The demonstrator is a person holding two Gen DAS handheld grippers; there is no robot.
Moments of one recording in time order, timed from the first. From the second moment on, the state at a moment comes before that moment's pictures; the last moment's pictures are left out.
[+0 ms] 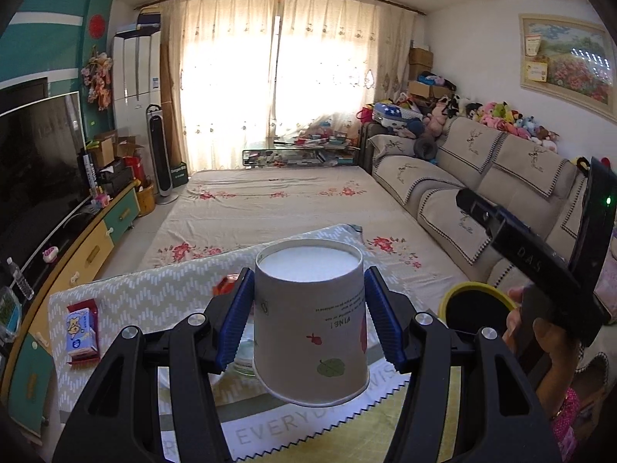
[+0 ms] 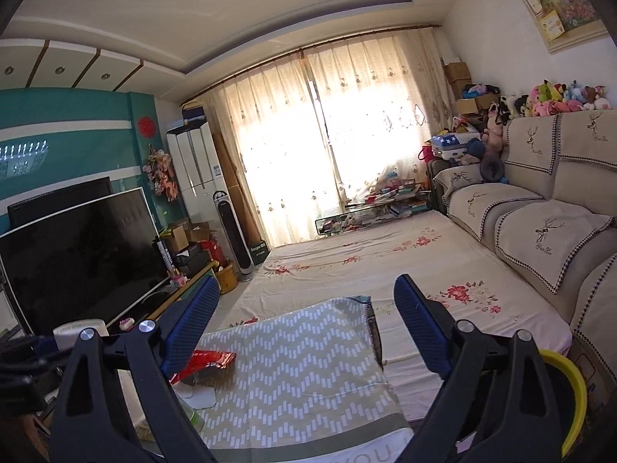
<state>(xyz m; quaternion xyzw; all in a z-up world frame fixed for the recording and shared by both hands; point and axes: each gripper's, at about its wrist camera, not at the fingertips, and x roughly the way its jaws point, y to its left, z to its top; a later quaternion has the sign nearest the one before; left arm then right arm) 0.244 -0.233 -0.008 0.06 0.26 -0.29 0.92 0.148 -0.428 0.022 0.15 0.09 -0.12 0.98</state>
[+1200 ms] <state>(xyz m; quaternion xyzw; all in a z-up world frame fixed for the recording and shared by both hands) 0.207 -0.385 -0.077 0.06 0.29 -0.43 0.86 0.000 -0.552 -0.021 0.13 0.16 -0.29 0.93</state>
